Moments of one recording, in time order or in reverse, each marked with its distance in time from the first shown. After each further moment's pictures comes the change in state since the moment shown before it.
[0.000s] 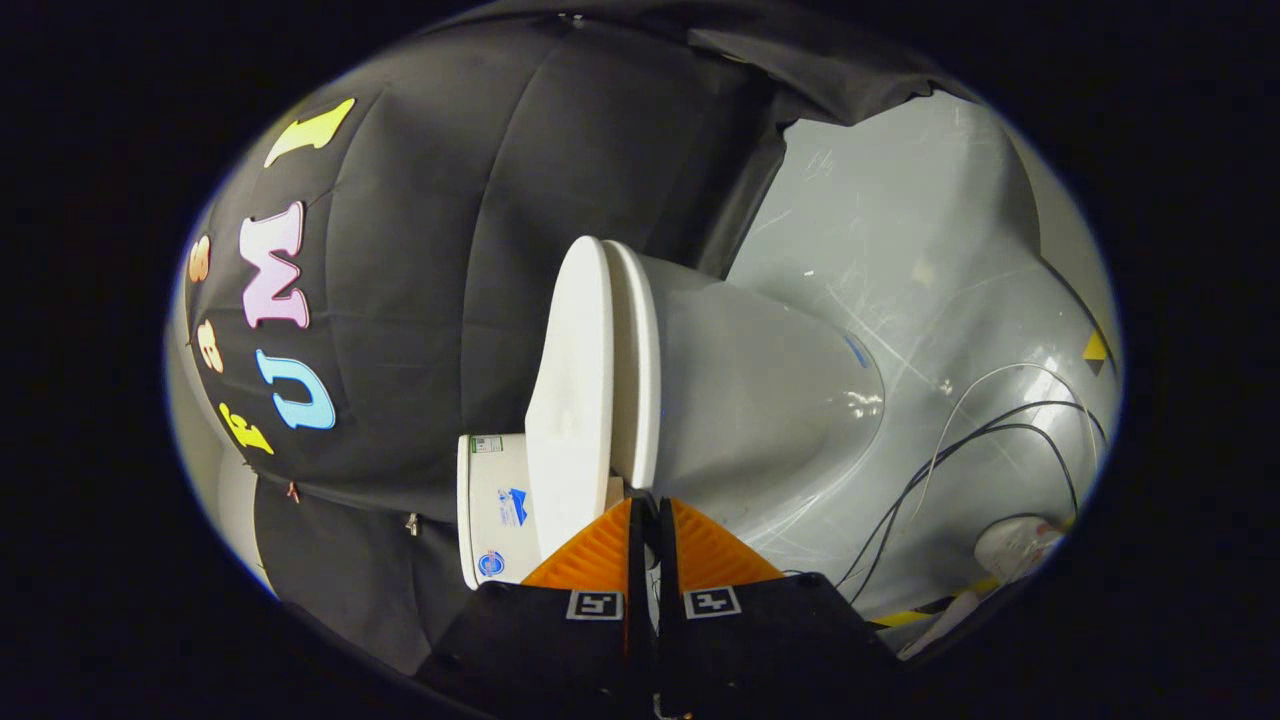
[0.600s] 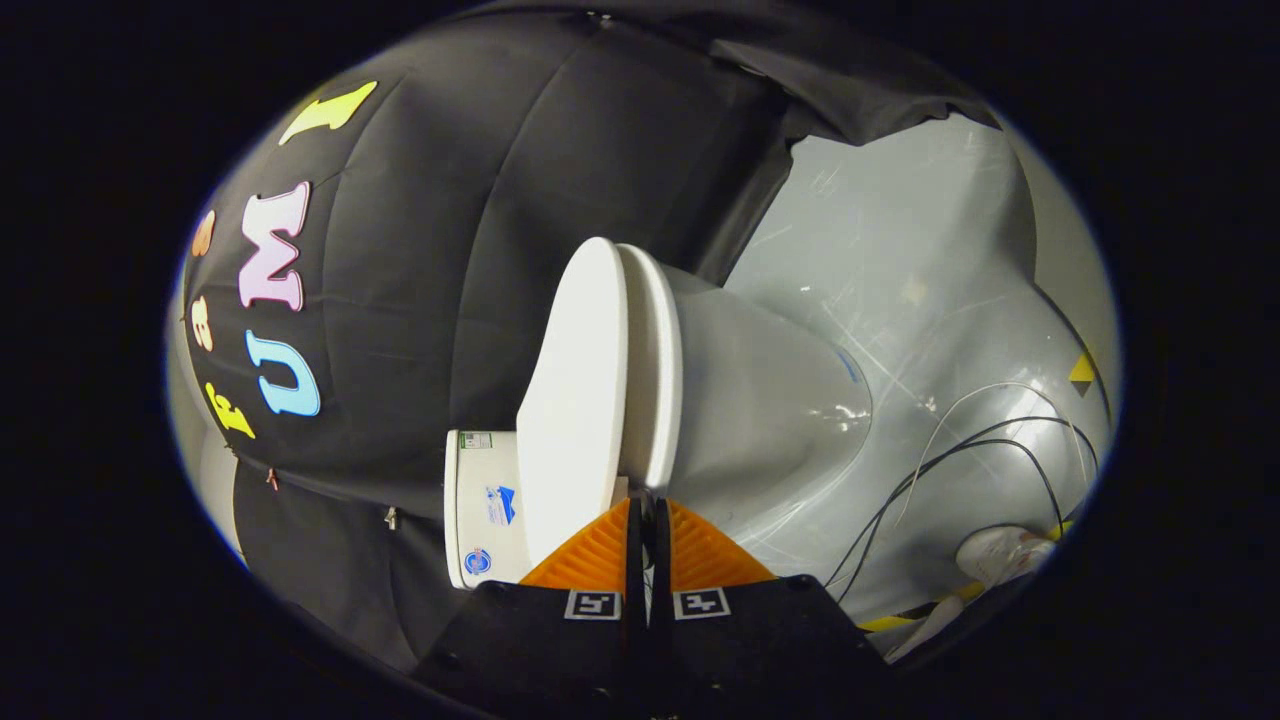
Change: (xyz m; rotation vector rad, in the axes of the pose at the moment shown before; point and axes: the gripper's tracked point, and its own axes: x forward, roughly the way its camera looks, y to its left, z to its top) arm 0.010 0.015 -0.004 -0.072 -0.012 -0.046
